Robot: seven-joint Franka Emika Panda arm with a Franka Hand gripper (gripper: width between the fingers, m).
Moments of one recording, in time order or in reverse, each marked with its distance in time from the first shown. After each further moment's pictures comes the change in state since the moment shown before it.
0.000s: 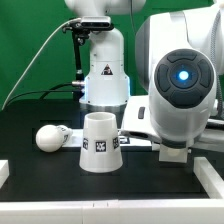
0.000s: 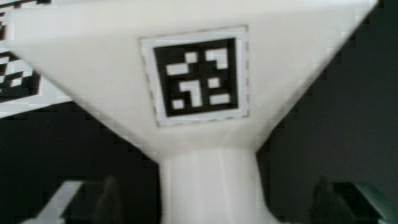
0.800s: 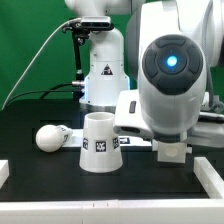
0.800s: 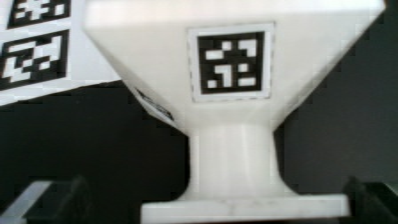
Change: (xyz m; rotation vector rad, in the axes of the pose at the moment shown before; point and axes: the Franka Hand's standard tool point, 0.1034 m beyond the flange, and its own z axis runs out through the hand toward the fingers) arm 0.003 0.010 -0.008 0.004 0.017 -0.020
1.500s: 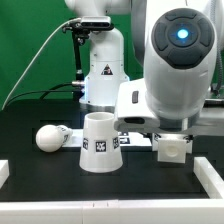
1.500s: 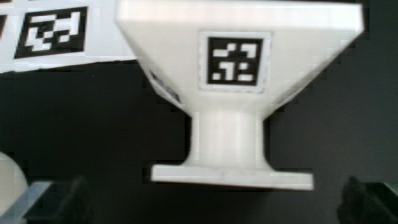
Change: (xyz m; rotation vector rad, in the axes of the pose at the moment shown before) arm -0.006 0.003 -0.030 -0.022 0.077 -0.098
